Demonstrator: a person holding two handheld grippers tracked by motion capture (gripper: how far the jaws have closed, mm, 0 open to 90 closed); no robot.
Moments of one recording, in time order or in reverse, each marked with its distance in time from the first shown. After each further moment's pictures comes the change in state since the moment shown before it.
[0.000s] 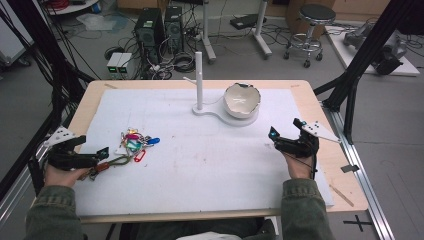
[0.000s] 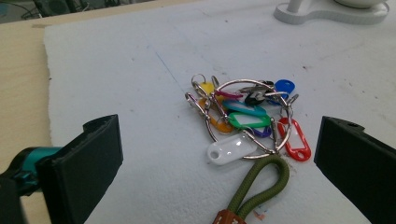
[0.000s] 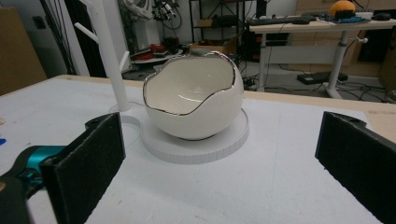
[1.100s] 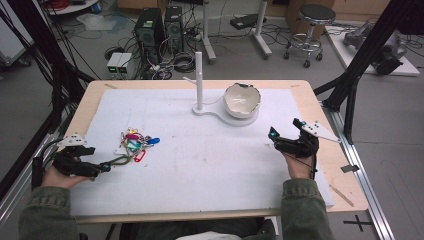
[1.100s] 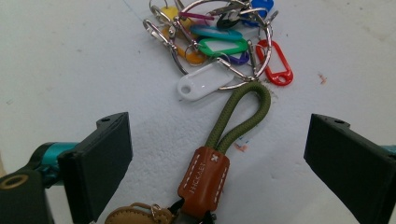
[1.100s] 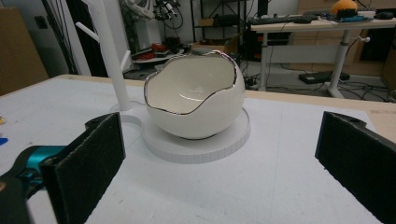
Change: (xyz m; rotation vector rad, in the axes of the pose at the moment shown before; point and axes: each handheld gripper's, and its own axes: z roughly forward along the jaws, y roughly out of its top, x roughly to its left) left arm 0.000 -0.010 0.009 0.249 -0.121 0.077; right arm -0.001 0.000 0.001 0.001 0.007 0.001
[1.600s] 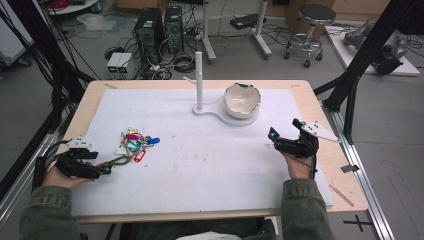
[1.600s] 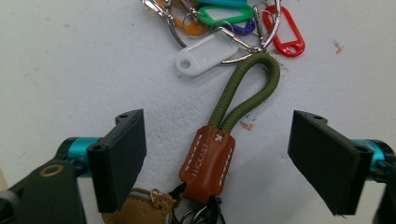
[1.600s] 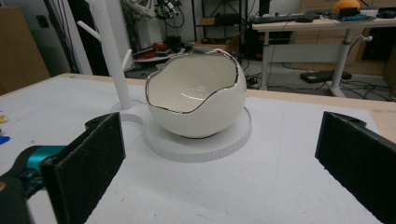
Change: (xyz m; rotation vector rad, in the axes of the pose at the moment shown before) left arm -0.001 -0.004 0.007 0.093 0.009 0.038; right arm 0.000 0.000 0.000 0.005 0.006 0.001
